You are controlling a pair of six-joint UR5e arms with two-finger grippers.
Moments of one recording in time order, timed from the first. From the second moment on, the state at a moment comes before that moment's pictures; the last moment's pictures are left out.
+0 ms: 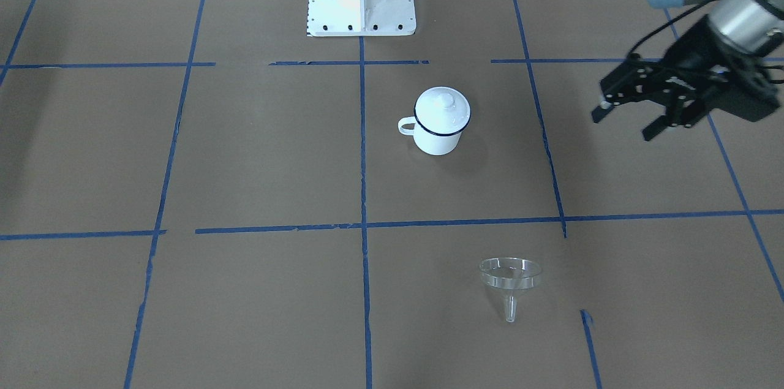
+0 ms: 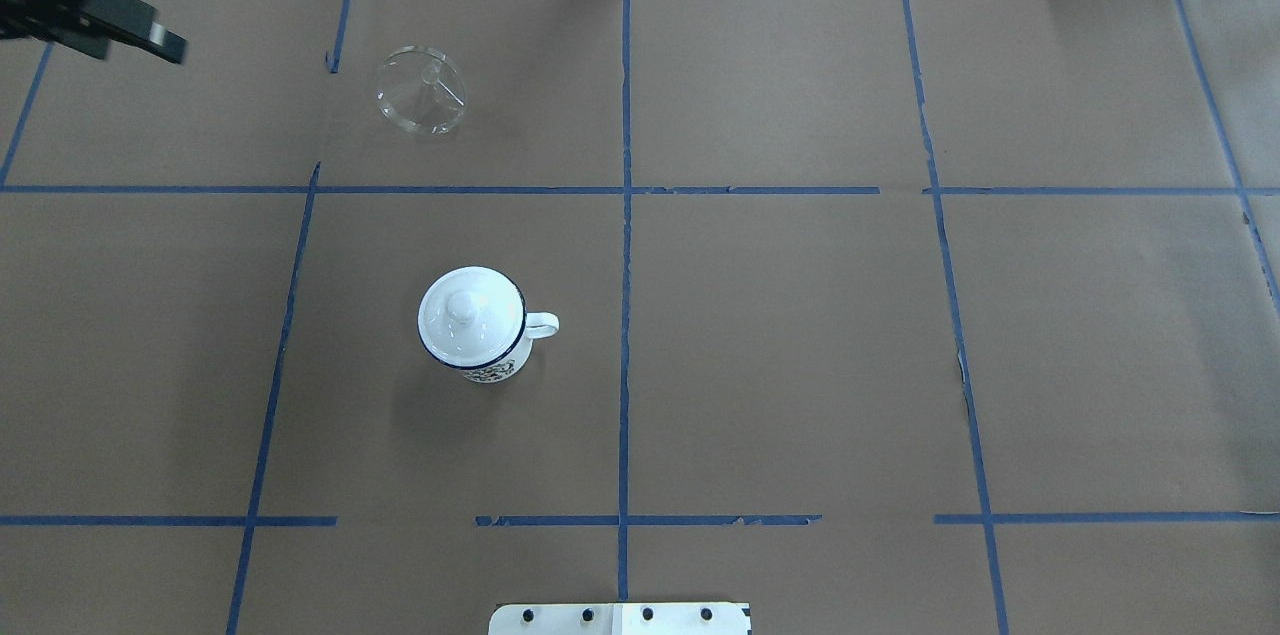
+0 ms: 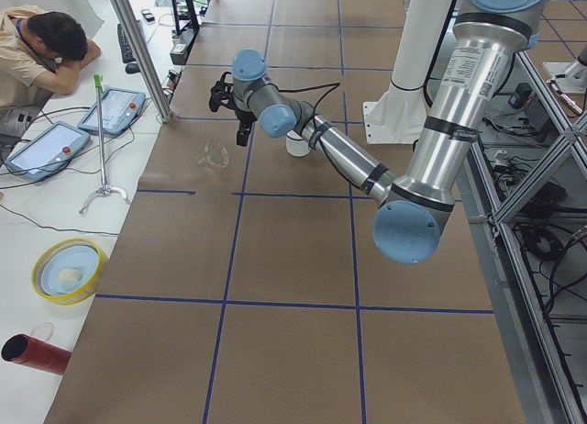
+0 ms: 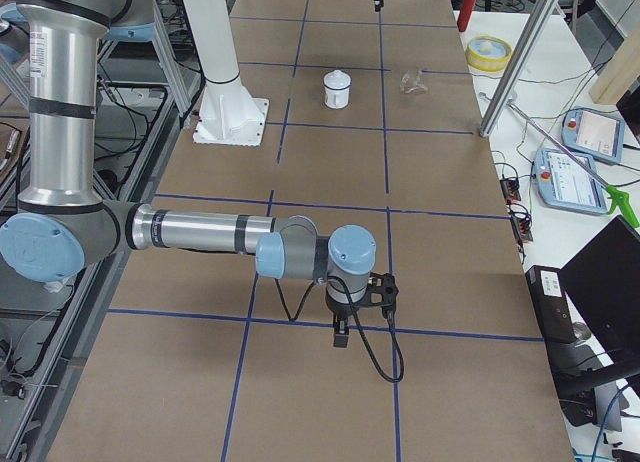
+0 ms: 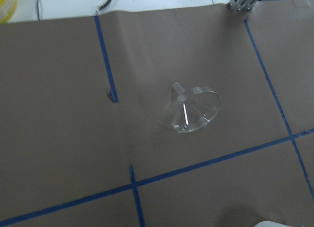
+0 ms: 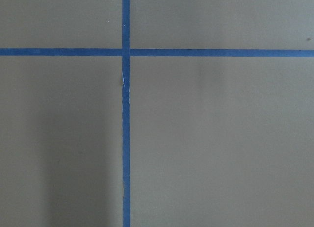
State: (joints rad) left arm -1.04 -1.90 -1.91 -1.83 -2.33 -0.88; right arm 1.57 -1.68 1.66 -1.57 2.29 0.01
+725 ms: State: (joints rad) left arm -0.60 -2.19 -1.91 -1.45 -1.93 -1.37; right arm 1.57 -1.68 1.66 -1.57 2.29 0.01
